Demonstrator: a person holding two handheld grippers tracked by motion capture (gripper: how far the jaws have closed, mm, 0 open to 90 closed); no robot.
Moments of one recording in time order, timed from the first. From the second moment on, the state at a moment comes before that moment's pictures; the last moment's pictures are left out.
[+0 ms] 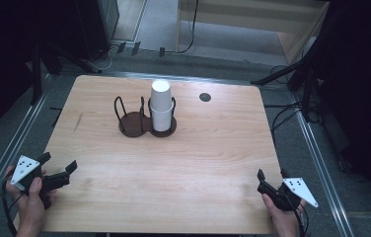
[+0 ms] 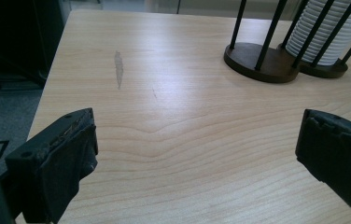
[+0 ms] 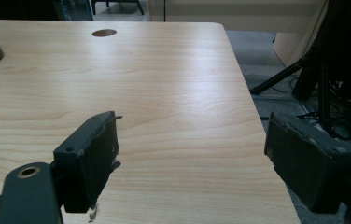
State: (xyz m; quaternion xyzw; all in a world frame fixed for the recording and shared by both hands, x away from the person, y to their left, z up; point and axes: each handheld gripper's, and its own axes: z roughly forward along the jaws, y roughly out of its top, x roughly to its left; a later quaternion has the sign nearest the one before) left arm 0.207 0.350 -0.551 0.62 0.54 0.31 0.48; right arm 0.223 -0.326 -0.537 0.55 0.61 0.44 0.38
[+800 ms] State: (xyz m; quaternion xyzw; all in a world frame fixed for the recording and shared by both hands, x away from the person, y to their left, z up) left arm 0.208 0.353 -0.545 0.62 0.55 0.30 0.48; right arm 0.251 -0.265 -0.506 0.51 0.63 0.46 0.36
